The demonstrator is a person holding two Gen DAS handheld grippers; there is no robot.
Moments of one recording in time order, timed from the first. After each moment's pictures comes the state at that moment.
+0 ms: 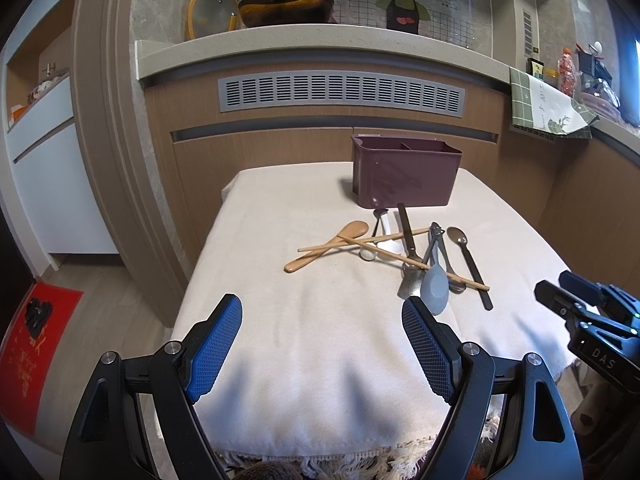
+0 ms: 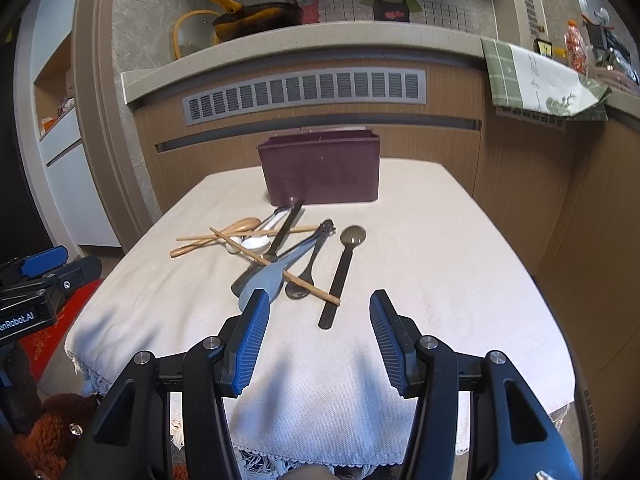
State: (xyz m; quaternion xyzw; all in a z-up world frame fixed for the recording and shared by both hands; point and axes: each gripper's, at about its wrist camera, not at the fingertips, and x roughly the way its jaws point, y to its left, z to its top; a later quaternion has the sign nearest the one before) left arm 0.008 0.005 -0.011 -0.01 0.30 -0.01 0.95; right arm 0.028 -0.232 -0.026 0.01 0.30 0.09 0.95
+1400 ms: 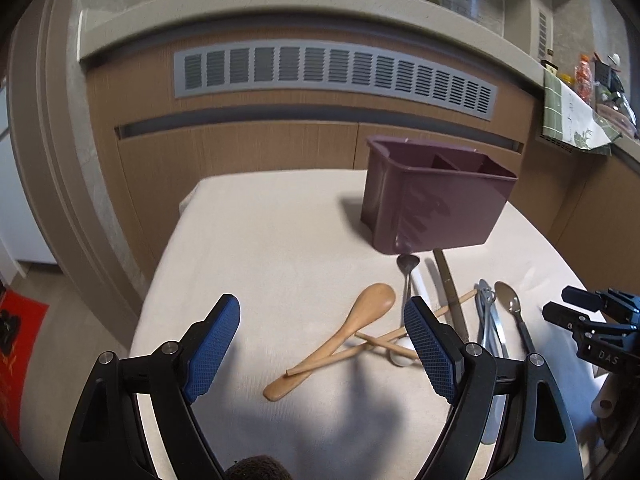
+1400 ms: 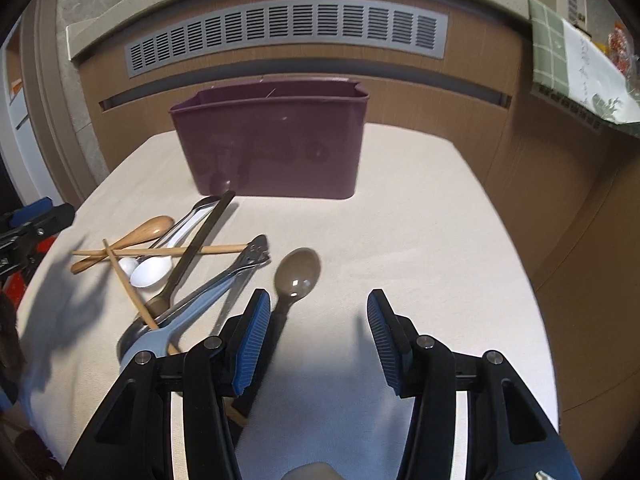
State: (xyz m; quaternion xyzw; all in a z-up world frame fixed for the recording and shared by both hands) left arm 0.180 0.027 -0.036 -0.03 0.32 -0.05 0.95; right arm 0.184 -0.242 -0.060 -0.04 0.40 0.07 0.91
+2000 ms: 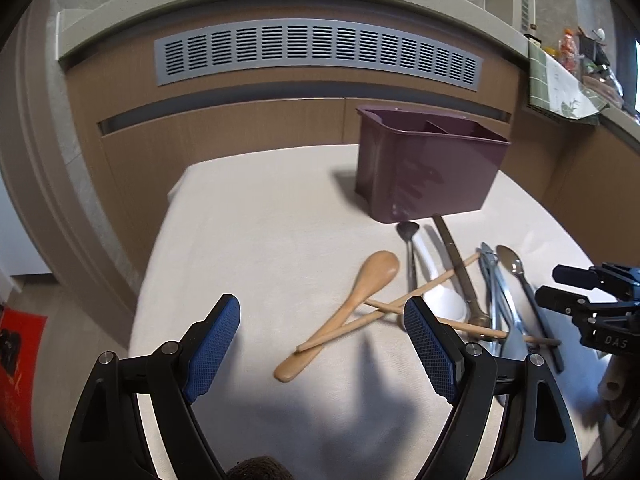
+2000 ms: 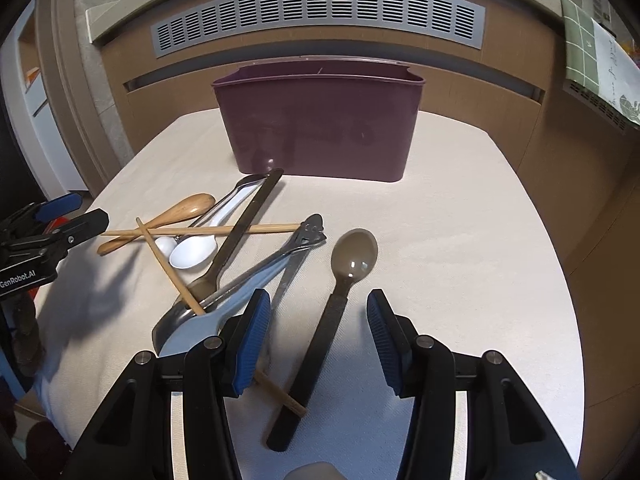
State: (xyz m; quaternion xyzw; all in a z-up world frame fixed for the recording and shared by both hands) left arm 0.178 0.032 -0.049 0.00 0.35 -0.08 0.93; right arm 0.175 -0.216 -0.069 -0.04 0.42 0.11 0.90
